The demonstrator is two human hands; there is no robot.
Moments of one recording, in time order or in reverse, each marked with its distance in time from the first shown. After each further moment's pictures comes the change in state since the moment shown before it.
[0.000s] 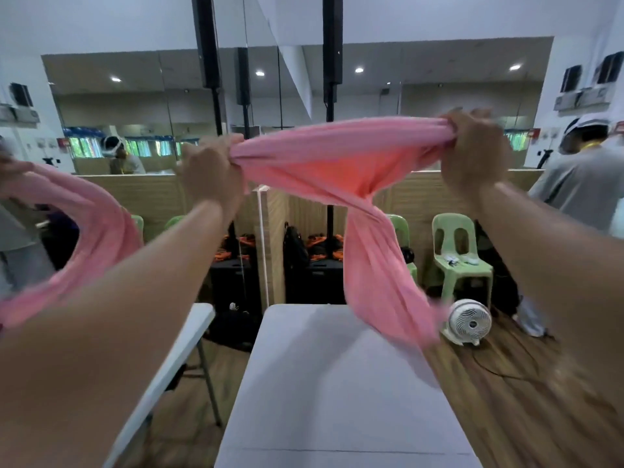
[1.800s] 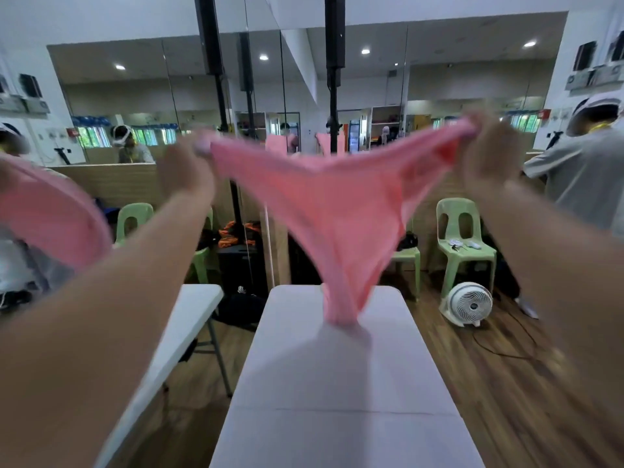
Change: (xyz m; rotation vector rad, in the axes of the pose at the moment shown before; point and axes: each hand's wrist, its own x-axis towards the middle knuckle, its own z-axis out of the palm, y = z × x) left_hand -0.006 0.031 -0.091 0.072 -0.024 -0.185; right_hand -0.047 0.021 -0.045 0.168 -0.070 0.258
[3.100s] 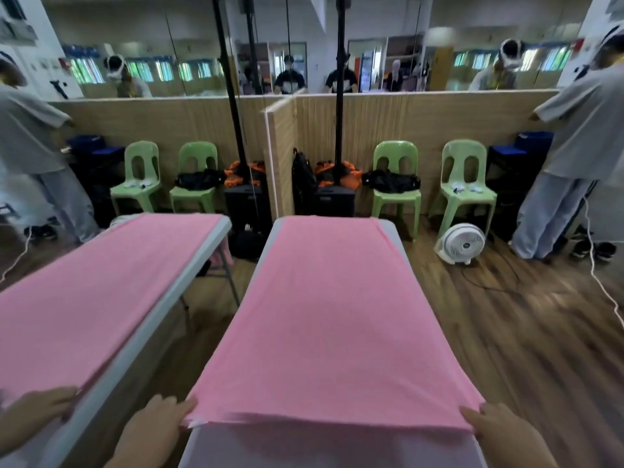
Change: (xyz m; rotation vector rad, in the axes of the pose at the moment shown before) left_hand -0.458 -0.341 -0.117 0.832 -1.268 0.235; right_hand -0.486 0.327 -0.149 -0.542 -1.428 -0.242
